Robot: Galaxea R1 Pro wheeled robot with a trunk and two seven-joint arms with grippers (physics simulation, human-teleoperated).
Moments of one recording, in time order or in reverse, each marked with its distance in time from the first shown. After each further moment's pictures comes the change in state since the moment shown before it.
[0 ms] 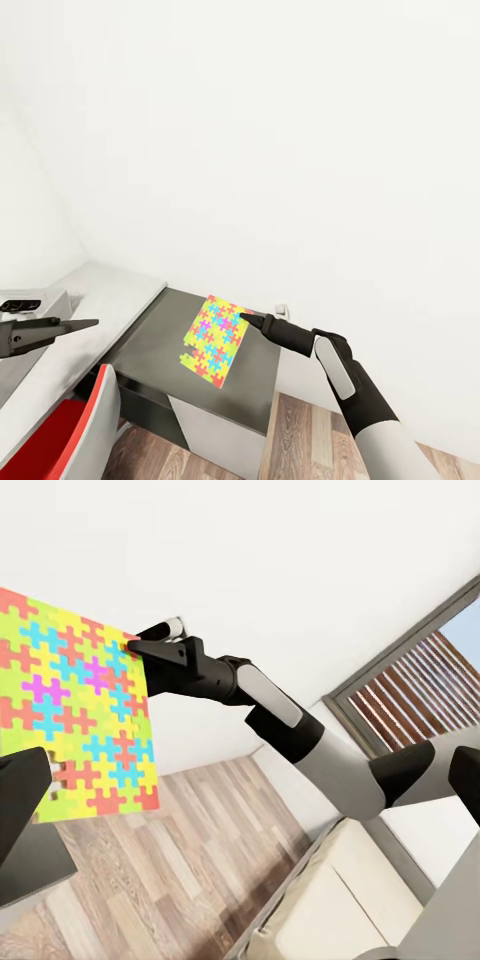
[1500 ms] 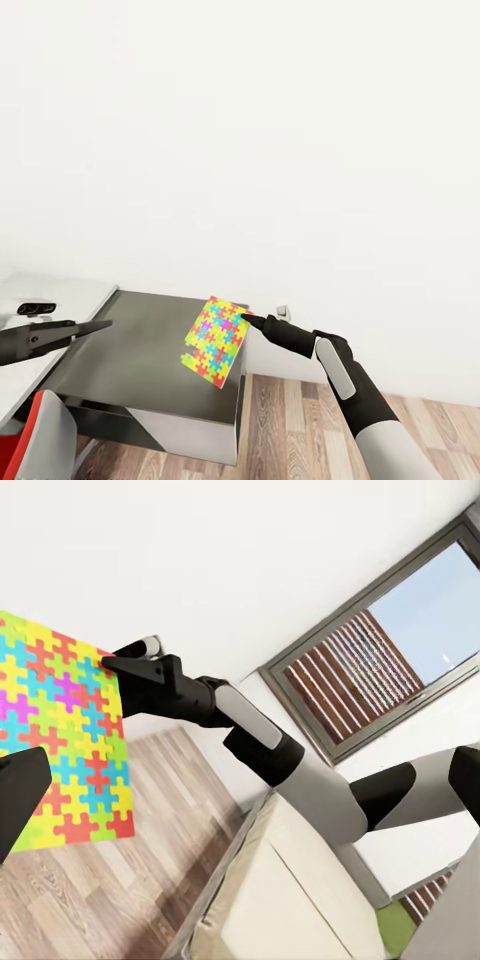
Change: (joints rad) left arm -0.006 -0.095 0.000 0.025 -0.012 -0.001 0.000; right arm -0.001 -0.001 -0.009 0.021 -0.010 -0.001 0.002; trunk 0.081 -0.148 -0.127
